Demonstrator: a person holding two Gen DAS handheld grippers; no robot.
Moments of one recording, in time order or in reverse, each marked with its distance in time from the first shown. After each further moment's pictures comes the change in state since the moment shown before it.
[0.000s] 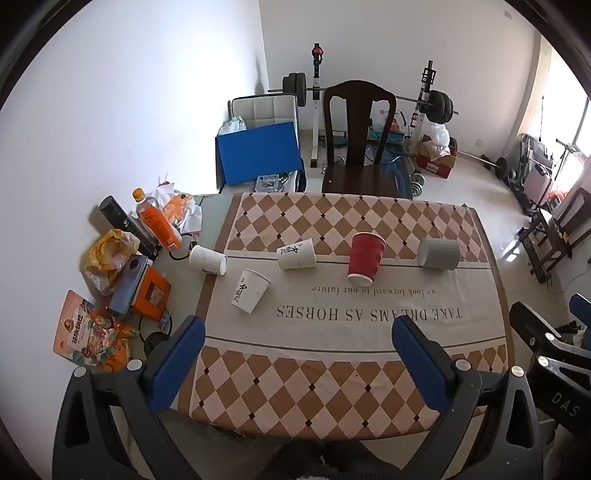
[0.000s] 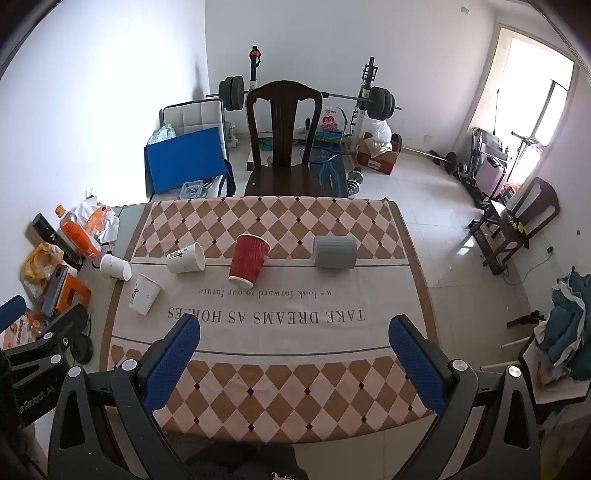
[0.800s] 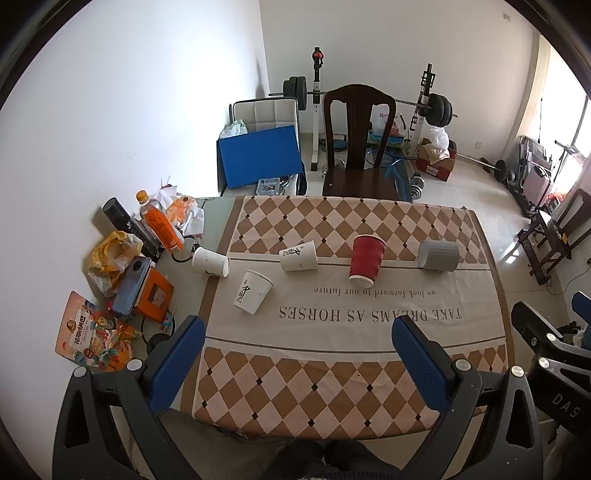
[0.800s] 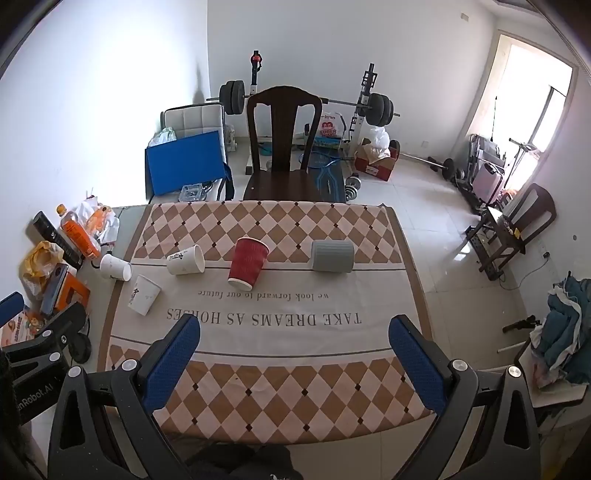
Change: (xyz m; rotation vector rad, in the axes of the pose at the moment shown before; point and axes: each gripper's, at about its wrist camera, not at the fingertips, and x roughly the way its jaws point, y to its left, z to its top) left arm -0.007 -0.003 -0.002 0.000 -0.007 0.004; right arm -0.008 -0.008 0.005 0.007 -0.011 0.000
